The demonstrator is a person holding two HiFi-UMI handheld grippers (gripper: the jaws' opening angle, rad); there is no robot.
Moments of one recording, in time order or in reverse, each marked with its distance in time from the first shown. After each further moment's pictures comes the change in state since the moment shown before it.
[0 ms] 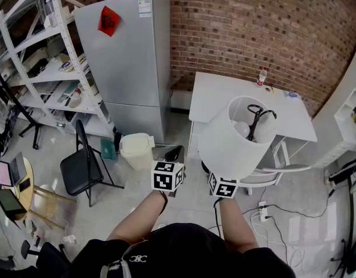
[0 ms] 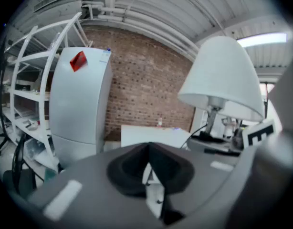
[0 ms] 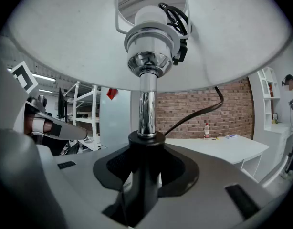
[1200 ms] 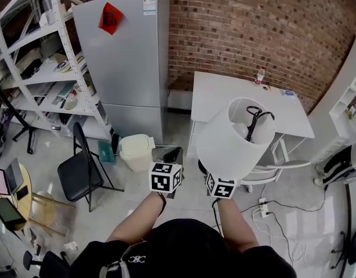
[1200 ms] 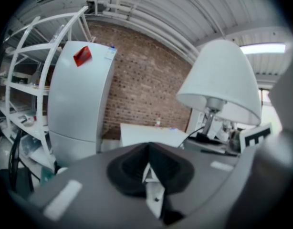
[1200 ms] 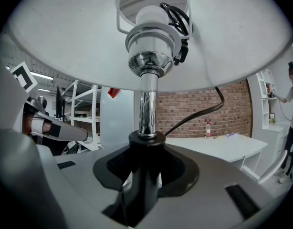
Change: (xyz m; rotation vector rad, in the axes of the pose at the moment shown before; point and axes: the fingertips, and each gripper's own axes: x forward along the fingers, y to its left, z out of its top) left arm -0.021 0.049 -0.010 -0.032 0.001 -0.059; right arm 0.014 0.057 -0.007 0.002 -0.001 -0.025
